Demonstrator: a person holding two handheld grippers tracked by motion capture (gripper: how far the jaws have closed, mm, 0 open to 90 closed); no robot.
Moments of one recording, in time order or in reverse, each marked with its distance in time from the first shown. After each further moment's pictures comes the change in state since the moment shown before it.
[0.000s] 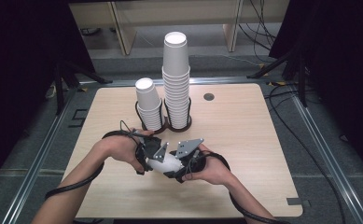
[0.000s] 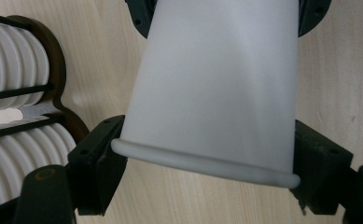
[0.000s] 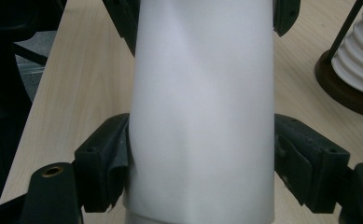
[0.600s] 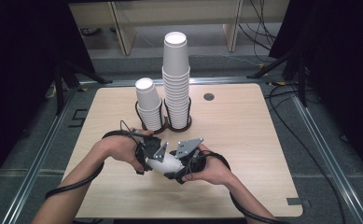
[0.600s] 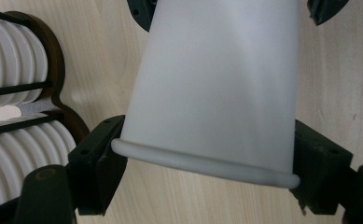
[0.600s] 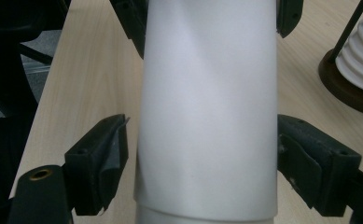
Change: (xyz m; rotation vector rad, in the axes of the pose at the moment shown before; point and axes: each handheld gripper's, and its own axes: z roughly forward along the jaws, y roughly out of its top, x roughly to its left) left arm 0.000 -0.001 0.001 0.009 -0.001 -0.004; right arm 0.003 0.002 -0.003 0.021 0.005 0.038
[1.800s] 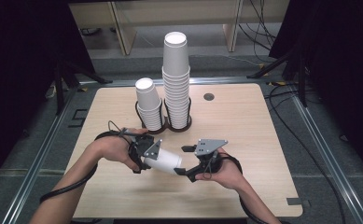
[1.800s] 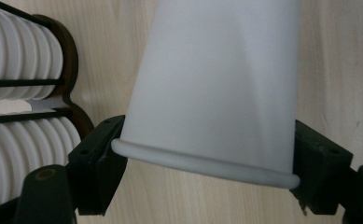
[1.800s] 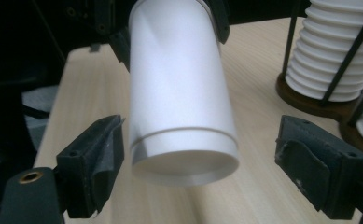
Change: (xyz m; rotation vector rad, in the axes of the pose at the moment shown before) left arm -0.001 -0.017 -0.005 -0.086 0.028 -0.055; right arm -0.006 -0.024 -0.034 -0.220 -0.070 0.037
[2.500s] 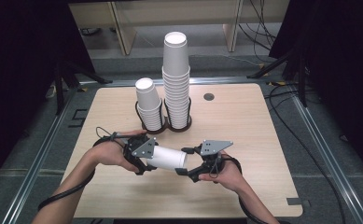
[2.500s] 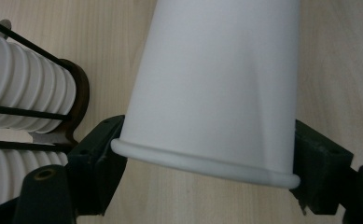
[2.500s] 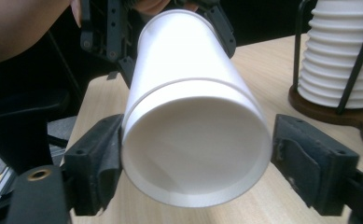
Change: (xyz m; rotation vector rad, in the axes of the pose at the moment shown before) left arm -0.006 -0.021 0.008 -0.282 0.047 -0.057; right arm -0.007 -0.019 -0.001 -0.121 0.071 0.078
